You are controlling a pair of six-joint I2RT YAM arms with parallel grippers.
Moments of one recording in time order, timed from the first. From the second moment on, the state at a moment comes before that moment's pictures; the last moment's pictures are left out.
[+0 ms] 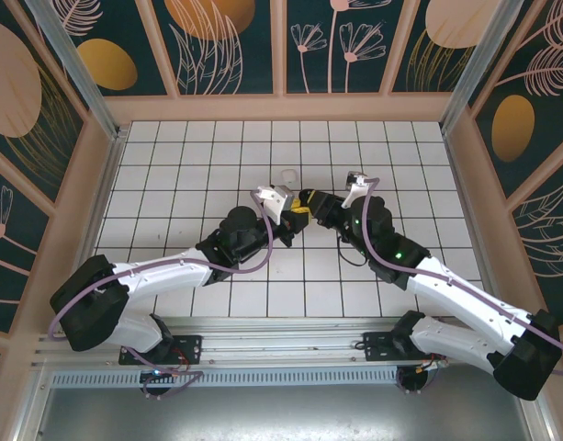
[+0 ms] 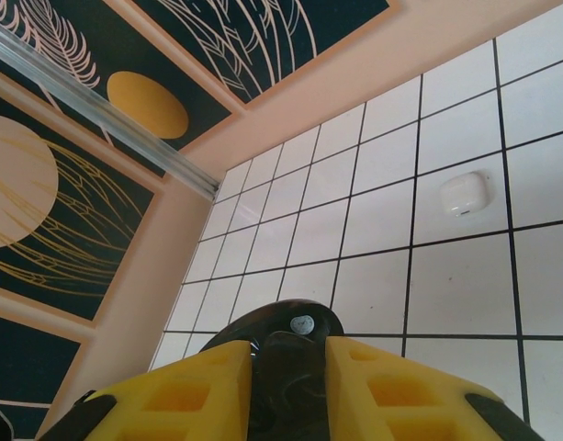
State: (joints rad) left arm -0.92 1.42 0.74 0.62 0.04 -0.26; right arm 0.80 0.97 0.76 -0.04 0.18 0.82
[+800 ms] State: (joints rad) left arm -0.92 1.41 0.75 0.62 0.02 -0.24; right arm 0.80 0.97 0.80 -0.06 0.16 0.81
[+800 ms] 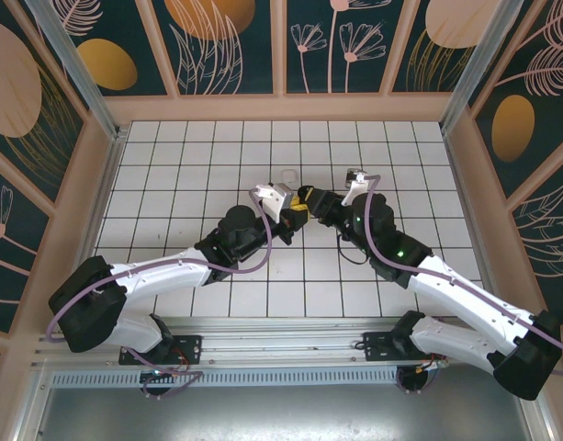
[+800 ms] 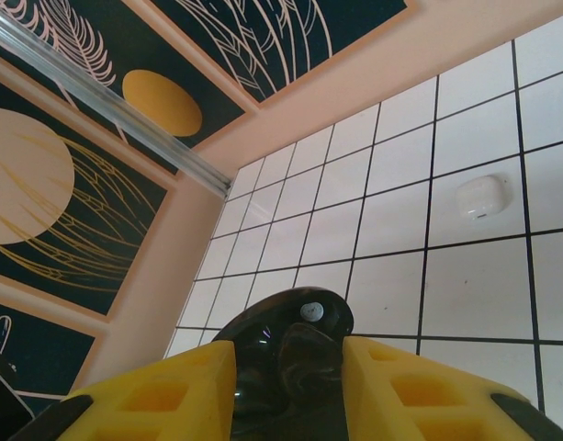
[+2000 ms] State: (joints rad) left arm -0.92 1.38 0.77 0.63 0.00 -0.20; right arm 0.81 0.96 0.95 -0.21 0.13 0.79
